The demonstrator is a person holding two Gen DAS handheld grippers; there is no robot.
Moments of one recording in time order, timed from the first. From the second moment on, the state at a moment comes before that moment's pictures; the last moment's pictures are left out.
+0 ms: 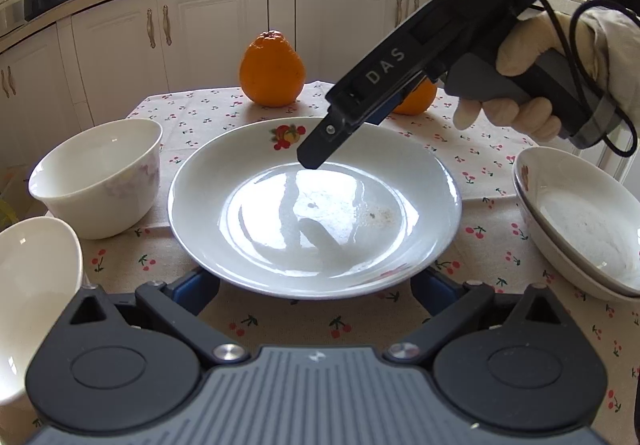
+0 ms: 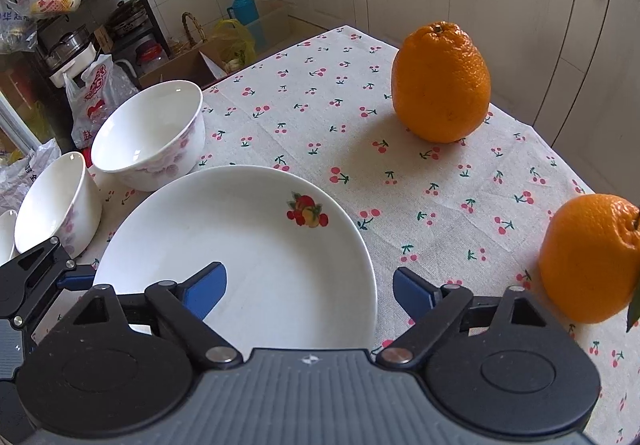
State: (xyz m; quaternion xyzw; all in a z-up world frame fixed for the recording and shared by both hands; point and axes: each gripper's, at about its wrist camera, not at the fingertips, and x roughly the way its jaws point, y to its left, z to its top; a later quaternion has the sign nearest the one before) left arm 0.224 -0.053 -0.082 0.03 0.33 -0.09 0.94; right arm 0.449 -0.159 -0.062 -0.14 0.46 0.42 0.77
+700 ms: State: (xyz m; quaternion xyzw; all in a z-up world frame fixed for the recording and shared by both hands) left arm 0.228 -0.051 -0.080 0.03 0.34 -0.09 0.94; right arm 0.467 -0.162 -0.071 -0.06 0.48 0.46 0.74
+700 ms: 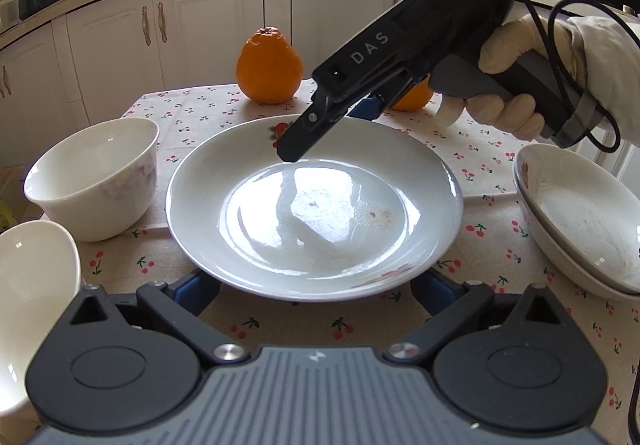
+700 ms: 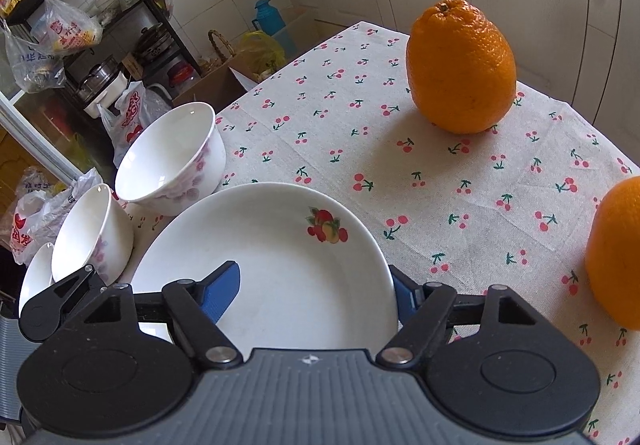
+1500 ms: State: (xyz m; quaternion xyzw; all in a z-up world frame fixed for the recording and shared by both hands) left arm 0.200 -0.061 -0.057 0.08 0.34 -0.13 0.93; right arm 0.423 -0.188 -0.040 -0.05 0.47 0.44 0.76
